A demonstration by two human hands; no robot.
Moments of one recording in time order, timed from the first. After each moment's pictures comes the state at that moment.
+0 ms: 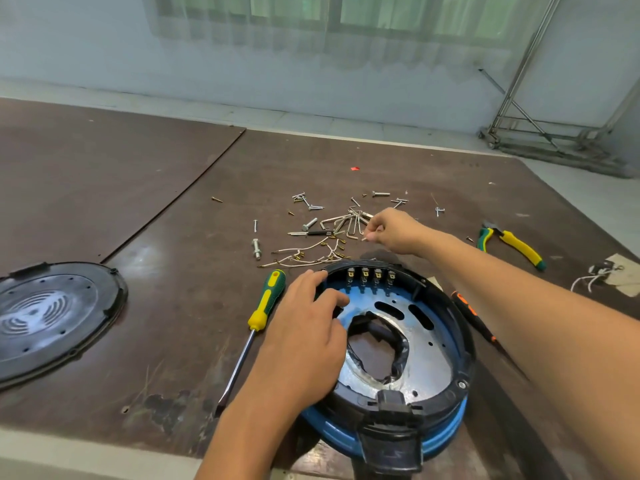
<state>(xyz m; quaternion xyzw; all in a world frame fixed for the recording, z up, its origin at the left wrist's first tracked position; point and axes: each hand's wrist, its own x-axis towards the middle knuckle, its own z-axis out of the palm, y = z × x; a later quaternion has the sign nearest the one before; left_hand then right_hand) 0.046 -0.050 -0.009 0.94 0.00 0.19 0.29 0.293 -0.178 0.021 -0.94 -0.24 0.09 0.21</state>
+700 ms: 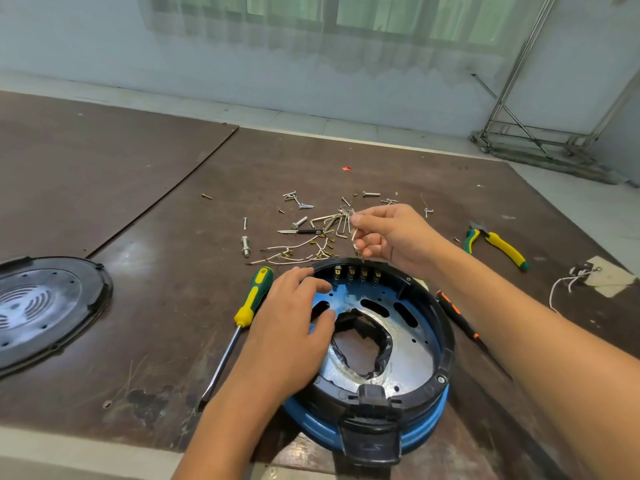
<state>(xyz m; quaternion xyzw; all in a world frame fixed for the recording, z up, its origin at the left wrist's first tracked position) 0.049 -0.051 -0.006 0.93 0.01 0.19 0.31 0.231 -0.194 0.048 -0.68 -0.16 0.25 0.67</state>
